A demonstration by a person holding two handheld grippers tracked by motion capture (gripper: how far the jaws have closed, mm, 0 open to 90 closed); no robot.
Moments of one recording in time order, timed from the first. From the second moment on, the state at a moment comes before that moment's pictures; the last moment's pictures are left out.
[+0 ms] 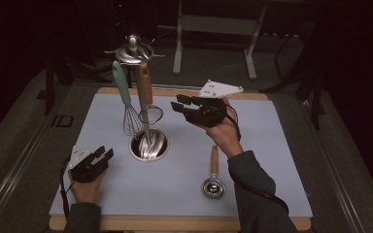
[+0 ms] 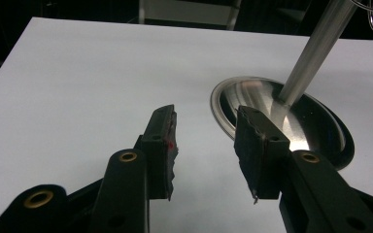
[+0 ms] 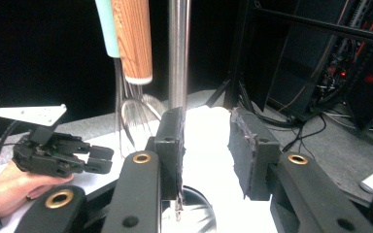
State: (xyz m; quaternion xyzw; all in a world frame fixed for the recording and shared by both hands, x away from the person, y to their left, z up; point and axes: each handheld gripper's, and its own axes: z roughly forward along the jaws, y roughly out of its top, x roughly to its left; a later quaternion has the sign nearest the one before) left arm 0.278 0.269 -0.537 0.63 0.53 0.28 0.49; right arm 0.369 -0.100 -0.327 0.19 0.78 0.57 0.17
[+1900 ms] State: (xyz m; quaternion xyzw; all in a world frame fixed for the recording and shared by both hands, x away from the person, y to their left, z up) left arm 0.274 0.253 -0.444 0.59 0.44 0.31 0.60; right arm 0.374 -0.167 -0.394 0.30 0.78 0.52 0.18
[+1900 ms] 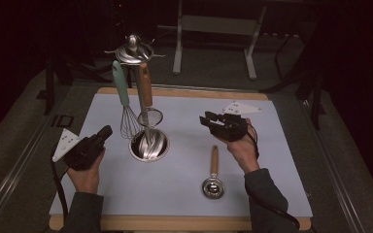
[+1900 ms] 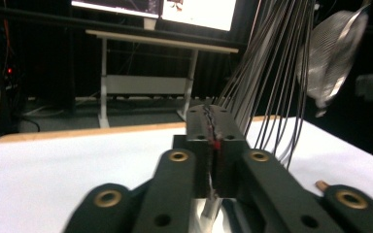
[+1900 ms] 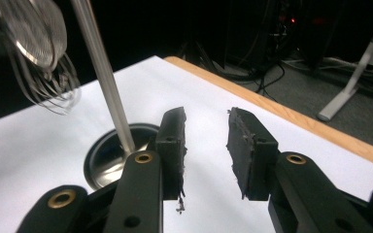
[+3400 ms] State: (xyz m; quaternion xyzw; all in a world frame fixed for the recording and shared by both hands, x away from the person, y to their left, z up) left arm 0.273 0.218 -0.303 0.52 0.29 0.36 0.72; right arm 0.356 -0.227 -0.472 0.39 0.79 0.44 0.18
